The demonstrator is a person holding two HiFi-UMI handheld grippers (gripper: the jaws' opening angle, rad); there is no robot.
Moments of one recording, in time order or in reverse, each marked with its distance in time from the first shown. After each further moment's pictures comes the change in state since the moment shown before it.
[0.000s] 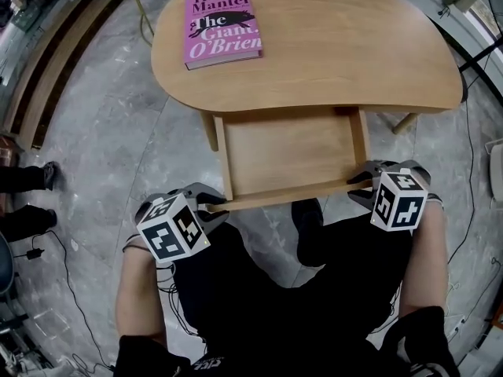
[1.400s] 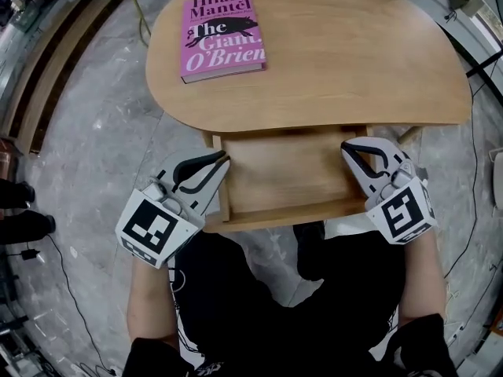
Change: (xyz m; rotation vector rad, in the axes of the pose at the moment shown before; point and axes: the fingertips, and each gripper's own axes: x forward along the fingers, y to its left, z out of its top) left arm -0.092 0.124 0.104 -0.157 -0.620 0.463; right arm -0.075 -0.130 0.067 0.182 -0.445 -0.629
